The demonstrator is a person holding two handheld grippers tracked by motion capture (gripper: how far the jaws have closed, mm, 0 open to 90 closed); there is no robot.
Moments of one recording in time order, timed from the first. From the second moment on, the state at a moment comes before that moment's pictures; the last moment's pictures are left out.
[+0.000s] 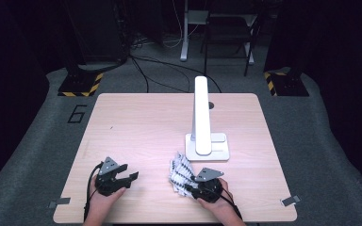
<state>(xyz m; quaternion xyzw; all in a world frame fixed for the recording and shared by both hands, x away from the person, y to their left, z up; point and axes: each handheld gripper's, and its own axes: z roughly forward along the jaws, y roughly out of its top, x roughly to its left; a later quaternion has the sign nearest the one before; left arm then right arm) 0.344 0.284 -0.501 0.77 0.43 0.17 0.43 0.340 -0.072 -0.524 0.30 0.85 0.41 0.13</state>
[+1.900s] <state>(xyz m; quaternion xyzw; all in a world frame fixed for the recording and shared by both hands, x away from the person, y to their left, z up) 0.344 0.285 -0.500 0.77 0.43 0.17 0.43 0.319 -0.240 -0.498 0.51 0.73 0.38 0.24</state>
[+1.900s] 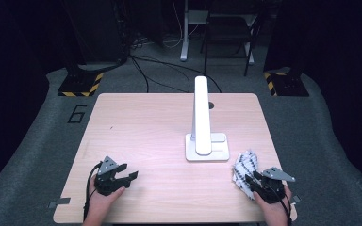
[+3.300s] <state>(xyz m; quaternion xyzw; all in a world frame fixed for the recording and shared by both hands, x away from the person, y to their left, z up) 0.342 0.287 -0.499 0.77 0.43 0.17 0.44 0.439 -0.154 -0.487 0.51 0.73 0.40 0.21</state>
